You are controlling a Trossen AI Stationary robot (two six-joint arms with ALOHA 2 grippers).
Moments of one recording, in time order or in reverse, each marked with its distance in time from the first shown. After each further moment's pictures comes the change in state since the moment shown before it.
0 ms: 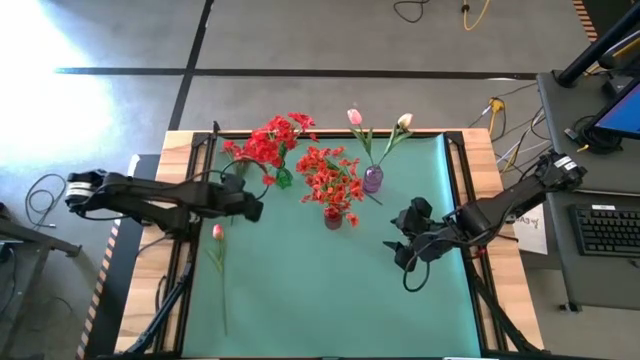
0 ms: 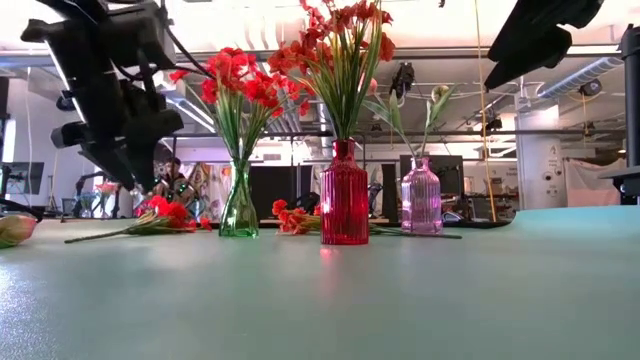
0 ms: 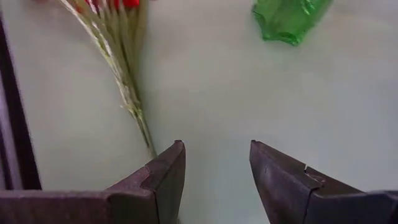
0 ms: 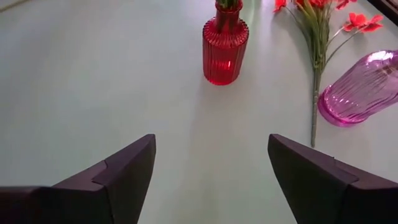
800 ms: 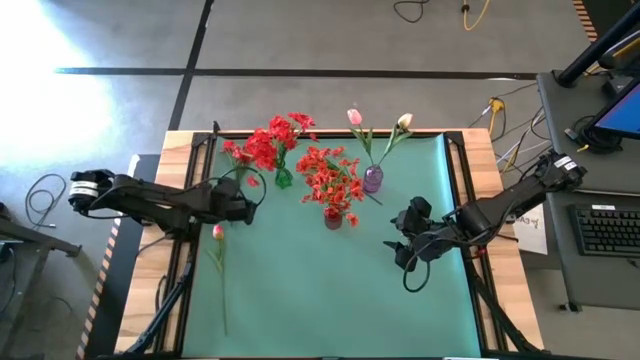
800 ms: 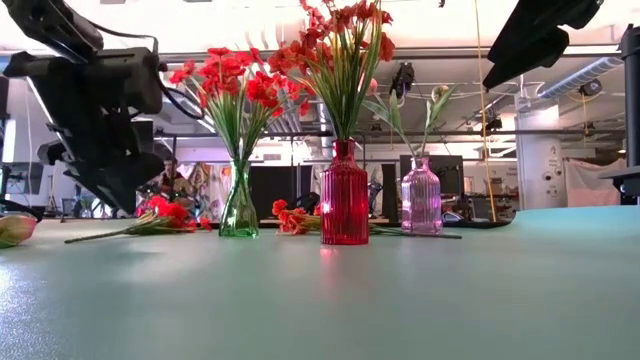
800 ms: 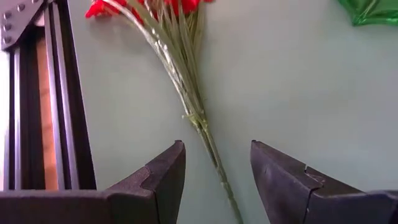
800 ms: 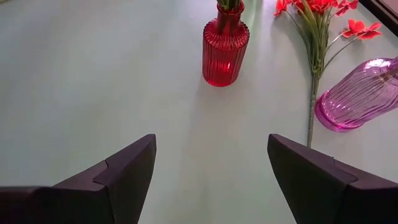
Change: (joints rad) left arm 0.005 0.044 -0.155 0.068 -0.183 0.041; right arm 0.000 0.000 0.000 0.001 0.001 -0.030
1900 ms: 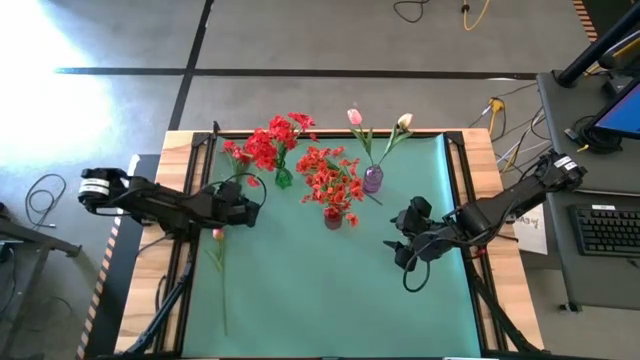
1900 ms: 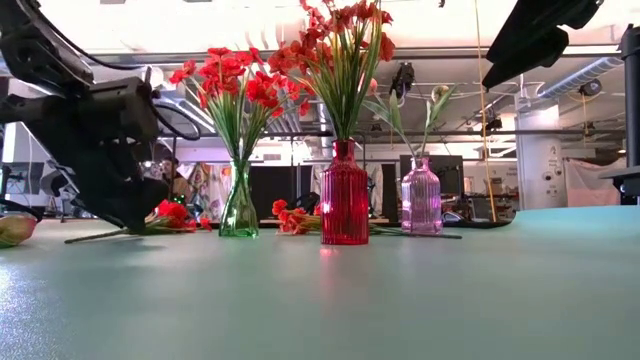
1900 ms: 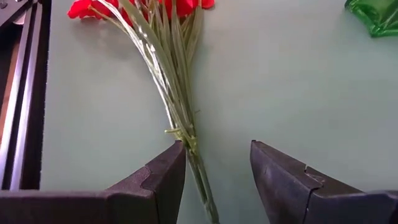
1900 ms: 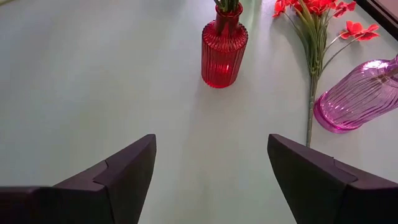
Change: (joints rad) left arm 0.008 0.118 -0.161 0.378 -0.109 0.012; right arm 0.000 0.000 0.000 0.003 0.007 0.000
